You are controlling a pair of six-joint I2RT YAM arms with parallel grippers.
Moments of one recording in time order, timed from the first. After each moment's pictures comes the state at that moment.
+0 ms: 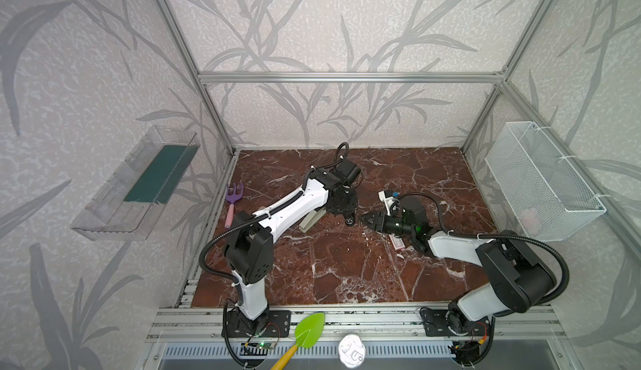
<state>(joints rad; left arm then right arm) -0.69 1.82 1.61 -0.95 0.07 -0.72 0.51 1.53 0.55 0.57 -0.61 0.85</state>
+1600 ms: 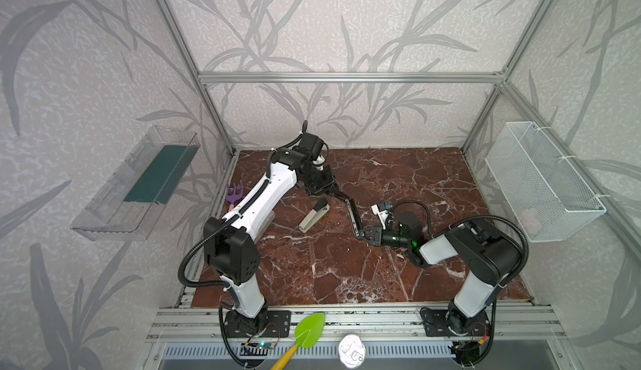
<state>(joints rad) -0.40 1.75 1.74 -1.06 0.38 -0.70 0.54 1.76 0.41 1.03 -0.74 0.80</state>
